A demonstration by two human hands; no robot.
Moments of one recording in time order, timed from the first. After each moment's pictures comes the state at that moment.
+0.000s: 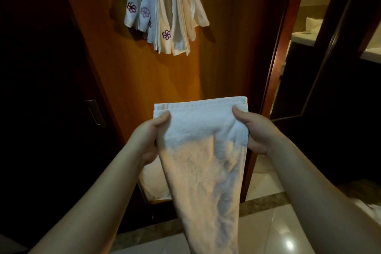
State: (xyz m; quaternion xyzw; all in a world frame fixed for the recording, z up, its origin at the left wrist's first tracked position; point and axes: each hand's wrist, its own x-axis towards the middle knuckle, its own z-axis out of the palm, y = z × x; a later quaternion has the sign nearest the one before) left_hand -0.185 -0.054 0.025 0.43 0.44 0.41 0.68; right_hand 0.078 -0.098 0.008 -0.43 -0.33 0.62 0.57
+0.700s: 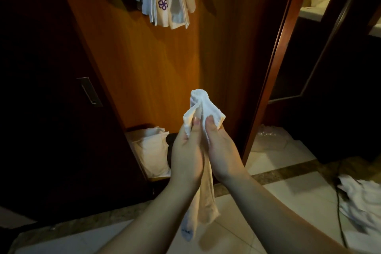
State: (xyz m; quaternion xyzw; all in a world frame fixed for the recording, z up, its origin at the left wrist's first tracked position) left_hand -0.103 -0.152 -0.030 0.44 0.44 0.58 0.53; right_hand -0.043 -0.164 -0.024 -0.50 -0.48 0.45 0.56
